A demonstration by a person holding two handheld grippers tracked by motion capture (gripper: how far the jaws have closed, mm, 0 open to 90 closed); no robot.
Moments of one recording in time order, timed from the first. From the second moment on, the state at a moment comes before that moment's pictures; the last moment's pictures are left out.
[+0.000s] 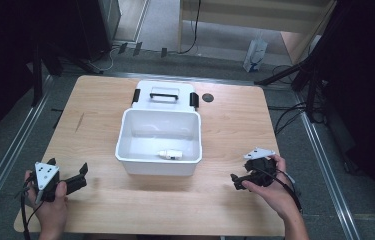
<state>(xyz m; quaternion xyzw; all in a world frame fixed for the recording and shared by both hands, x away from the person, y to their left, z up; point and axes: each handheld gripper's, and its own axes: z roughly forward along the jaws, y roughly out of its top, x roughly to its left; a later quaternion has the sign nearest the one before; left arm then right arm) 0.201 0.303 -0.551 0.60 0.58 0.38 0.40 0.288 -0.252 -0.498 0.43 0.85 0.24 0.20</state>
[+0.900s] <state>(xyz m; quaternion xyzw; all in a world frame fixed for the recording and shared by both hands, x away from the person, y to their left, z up) 0.201 0.303 -0.551 0.60 0.58 0.39 0.40 0.255 -0.291 -0.545 0.51 0.74 0.39 0.21</state>
